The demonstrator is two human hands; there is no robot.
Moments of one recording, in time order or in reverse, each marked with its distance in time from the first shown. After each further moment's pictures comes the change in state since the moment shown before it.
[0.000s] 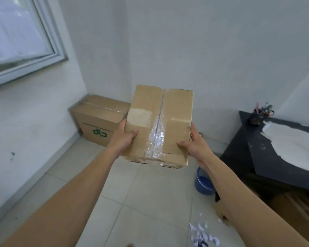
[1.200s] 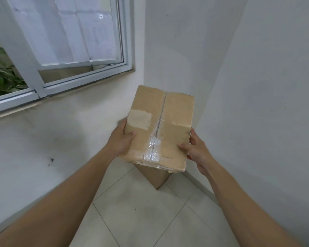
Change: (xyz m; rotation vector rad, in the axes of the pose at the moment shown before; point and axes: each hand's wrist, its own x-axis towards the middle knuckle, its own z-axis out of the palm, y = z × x) left_hand 0.415 -0.040 -0.252 0.039 0.373 -0.106; right_hand 0.492 -0.118 0.292 -0.023 -0.405 0.005
